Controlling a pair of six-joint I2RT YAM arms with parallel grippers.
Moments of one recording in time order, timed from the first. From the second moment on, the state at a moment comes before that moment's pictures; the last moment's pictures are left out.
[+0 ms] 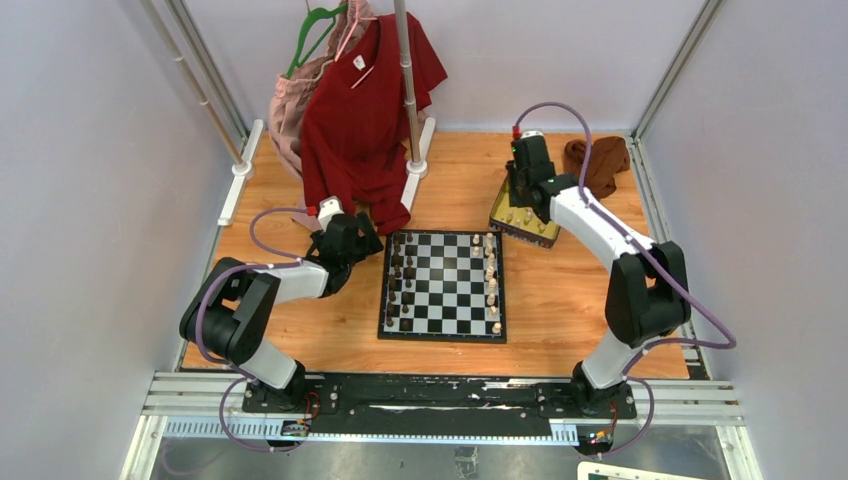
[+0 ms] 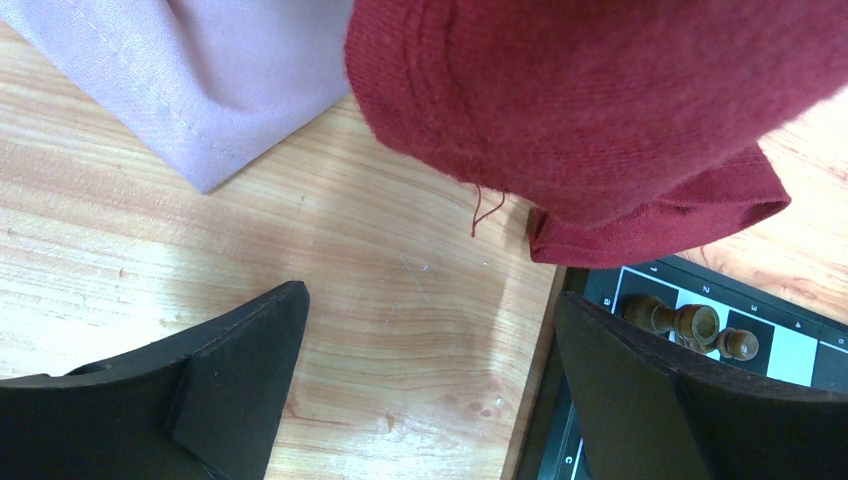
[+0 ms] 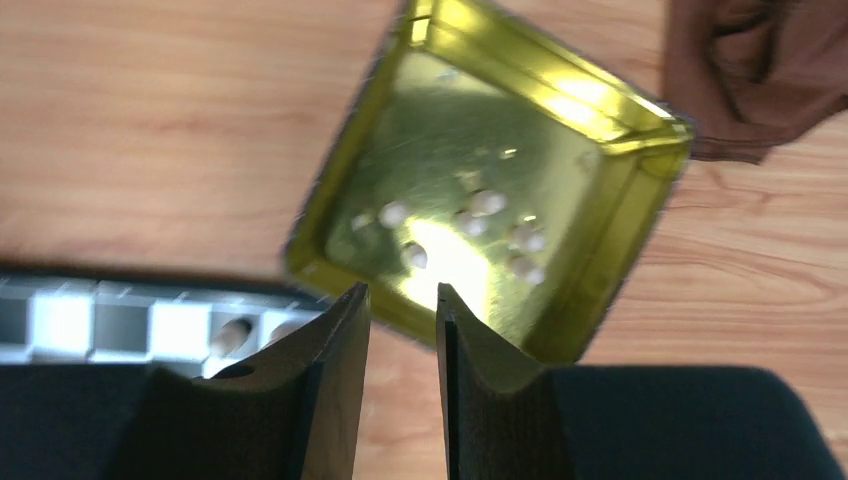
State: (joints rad) left arm -0.39 1.54 0.56 0.36 -0.35 -0.66; right arm 0.40 1.63 1.29 -0.42 0.27 0.13
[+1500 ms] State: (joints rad) left arm -0.39 1.60 0.60 0.40 -0.36 -0.65; right arm 0.20 1.99 1.43 -0.39 0.20 0.17
